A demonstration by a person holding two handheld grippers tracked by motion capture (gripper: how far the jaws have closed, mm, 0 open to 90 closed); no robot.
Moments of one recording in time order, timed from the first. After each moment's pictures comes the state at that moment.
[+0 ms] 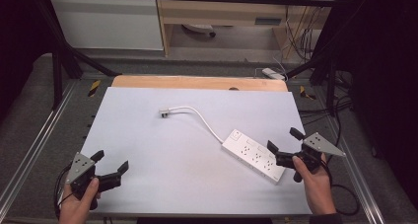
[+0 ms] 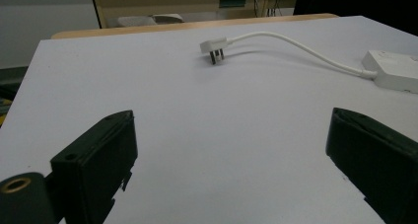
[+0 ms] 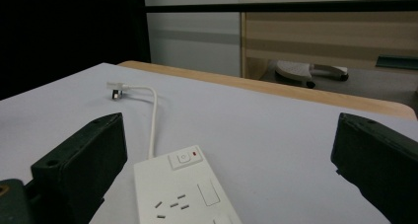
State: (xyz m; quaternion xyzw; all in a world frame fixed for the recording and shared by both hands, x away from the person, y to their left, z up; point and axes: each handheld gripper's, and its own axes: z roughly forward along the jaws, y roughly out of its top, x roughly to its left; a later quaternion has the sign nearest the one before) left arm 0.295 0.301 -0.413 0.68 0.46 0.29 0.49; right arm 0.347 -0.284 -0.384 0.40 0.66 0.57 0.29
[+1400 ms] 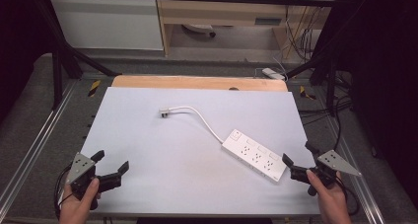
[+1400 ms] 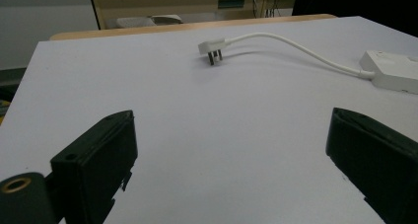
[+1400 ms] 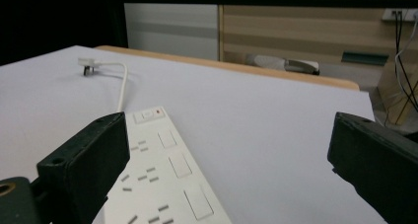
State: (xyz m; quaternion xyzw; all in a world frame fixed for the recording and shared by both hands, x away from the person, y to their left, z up) left arm 0.294 0.301 -0.413 0.68 0.46 0.29 0.49; right arm 0.319 -0.326 -0.421 0.42 0.66 0.54 0.32
